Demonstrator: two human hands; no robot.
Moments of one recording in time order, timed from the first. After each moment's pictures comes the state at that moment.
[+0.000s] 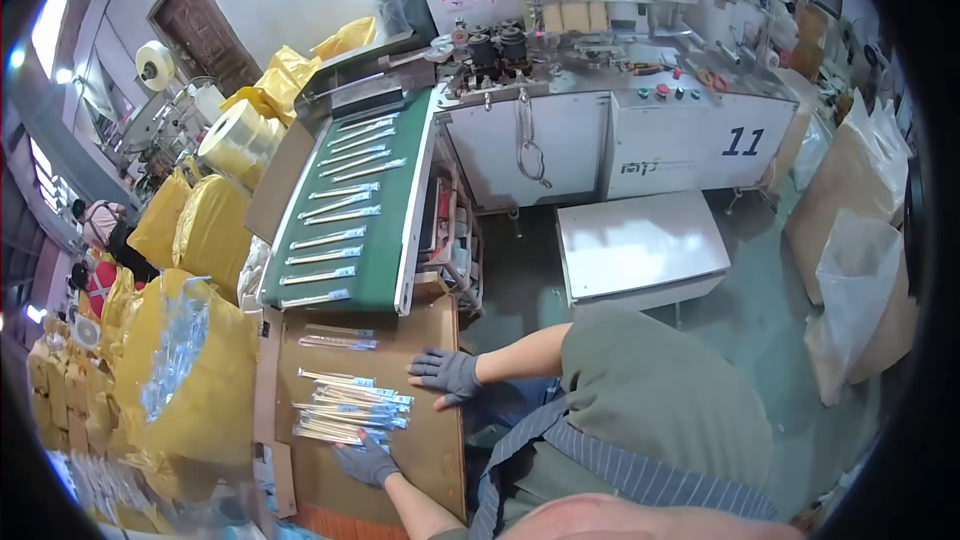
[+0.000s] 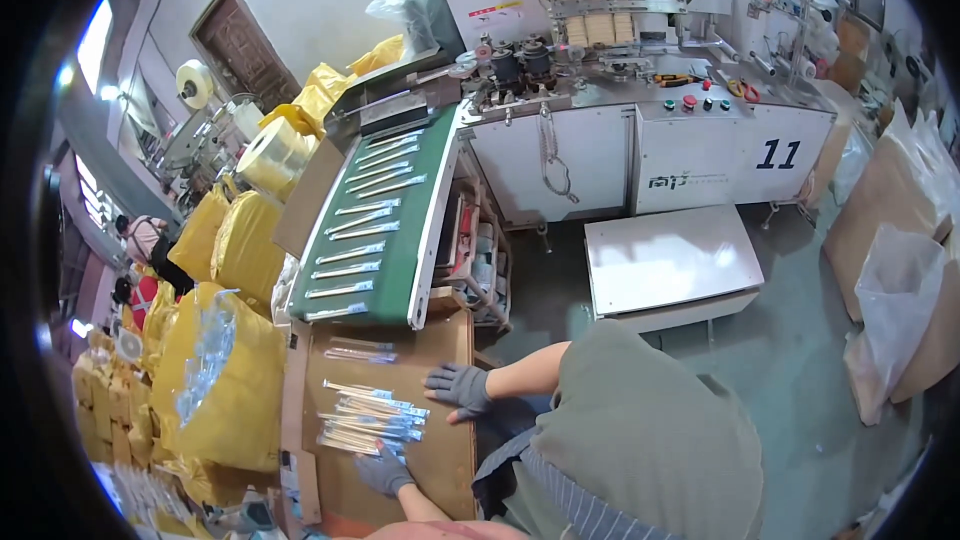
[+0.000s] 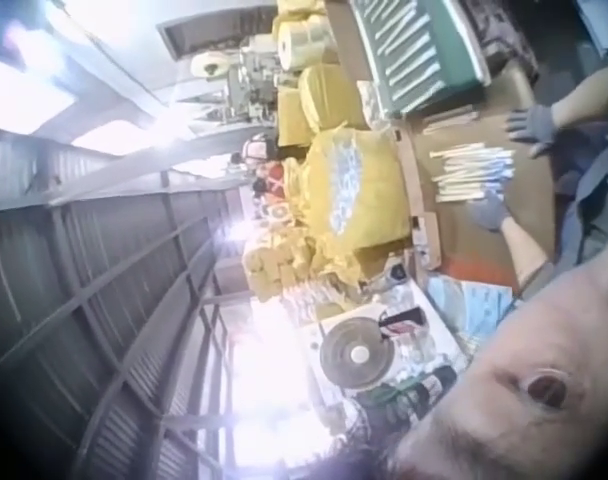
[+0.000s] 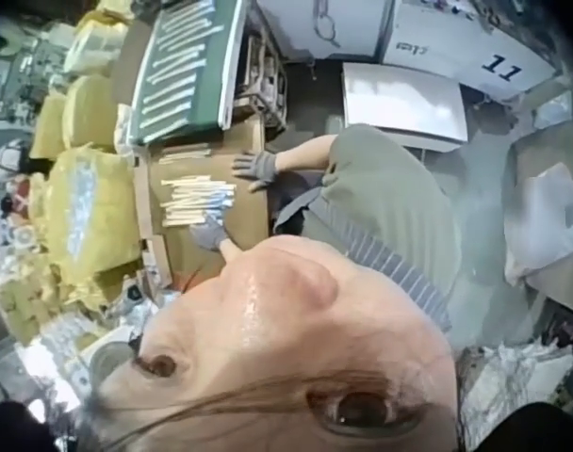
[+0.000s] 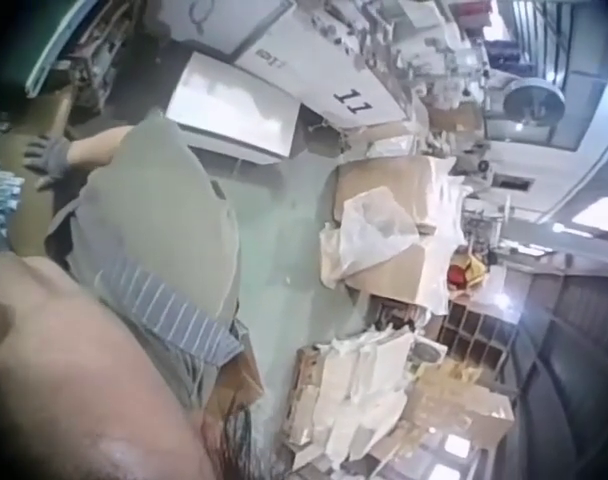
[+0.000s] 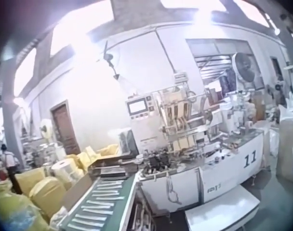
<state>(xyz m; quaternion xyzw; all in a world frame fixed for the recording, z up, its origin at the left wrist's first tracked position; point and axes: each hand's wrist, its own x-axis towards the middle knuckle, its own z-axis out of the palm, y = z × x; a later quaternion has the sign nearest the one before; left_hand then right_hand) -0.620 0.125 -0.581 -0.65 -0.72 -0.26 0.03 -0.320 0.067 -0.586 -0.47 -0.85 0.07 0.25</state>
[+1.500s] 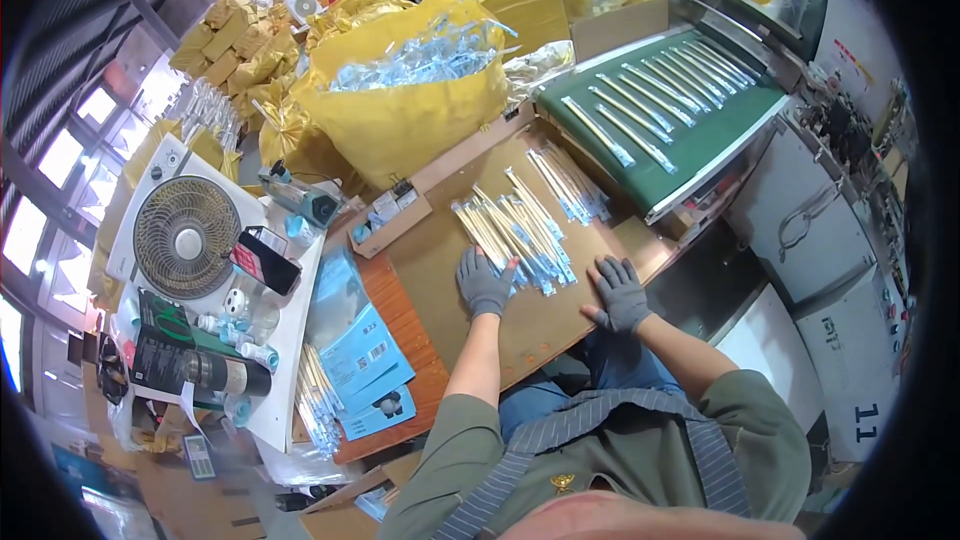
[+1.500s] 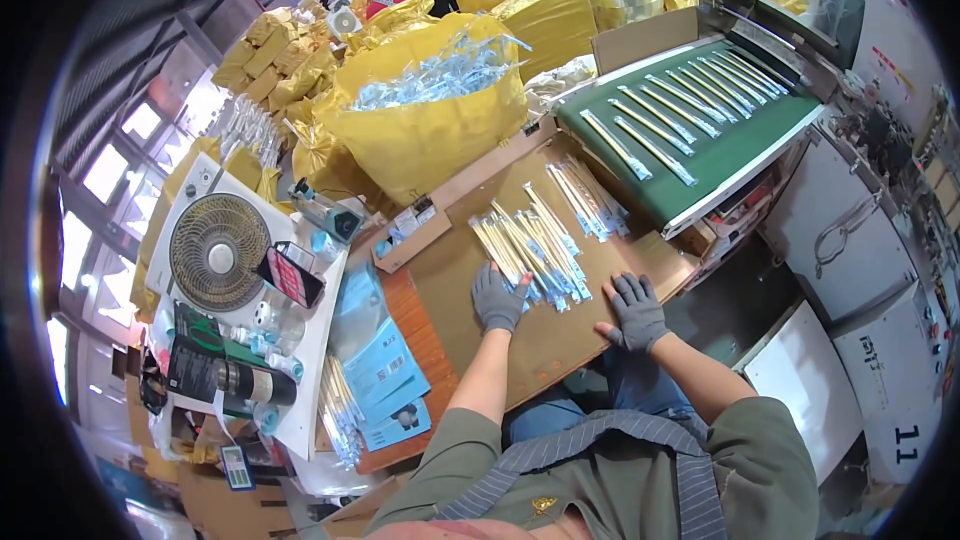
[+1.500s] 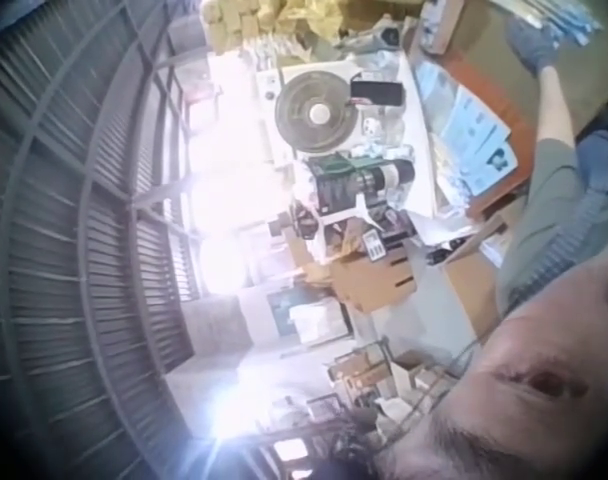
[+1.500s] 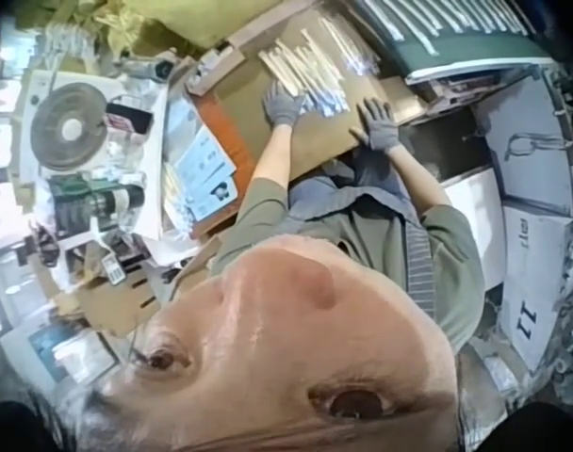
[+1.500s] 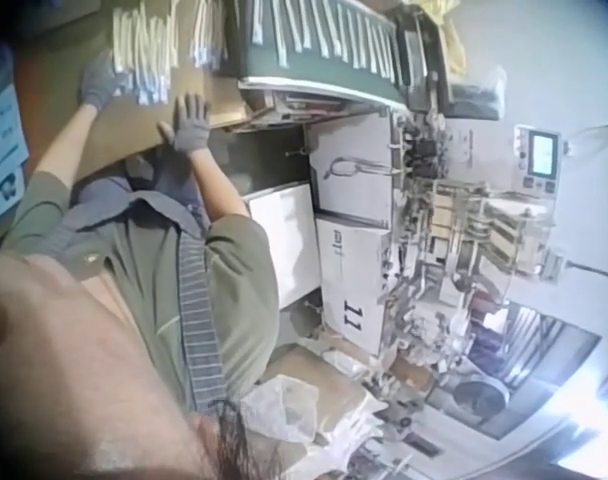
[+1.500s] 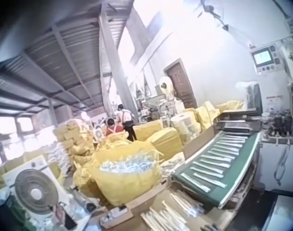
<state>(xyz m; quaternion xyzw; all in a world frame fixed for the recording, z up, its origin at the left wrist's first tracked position) -0.615 0.118 -0.577 -0.64 -0.69 -0.32 0.07 -0.324 0.062 -0.552 -0.47 -0.86 0.03 0.21</state>
